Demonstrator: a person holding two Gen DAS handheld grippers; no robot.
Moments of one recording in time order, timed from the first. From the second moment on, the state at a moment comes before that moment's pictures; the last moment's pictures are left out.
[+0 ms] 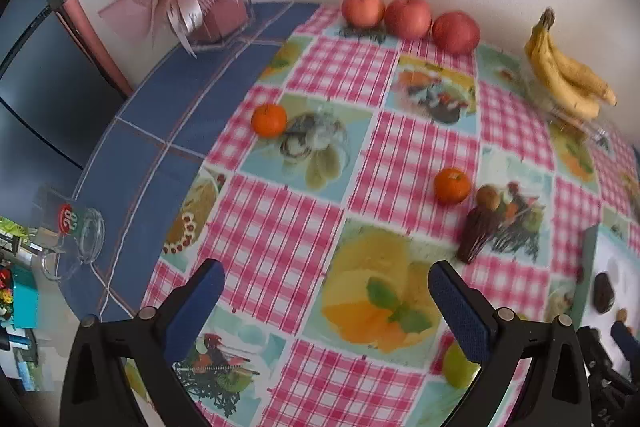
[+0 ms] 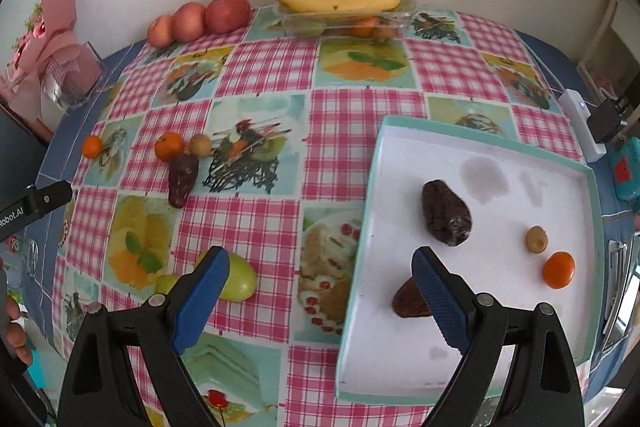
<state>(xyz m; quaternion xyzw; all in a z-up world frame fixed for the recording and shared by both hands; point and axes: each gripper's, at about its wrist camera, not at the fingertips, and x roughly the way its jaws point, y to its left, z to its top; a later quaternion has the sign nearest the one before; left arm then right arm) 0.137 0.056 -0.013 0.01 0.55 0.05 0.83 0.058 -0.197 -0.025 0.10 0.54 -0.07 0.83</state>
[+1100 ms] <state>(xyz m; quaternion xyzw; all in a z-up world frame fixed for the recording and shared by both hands) 0.138 0.069 -0.077 -0.13 0.63 0.07 0.76 0.075 -0.150 -0.078 0.18 0.57 -0.04 0.80</state>
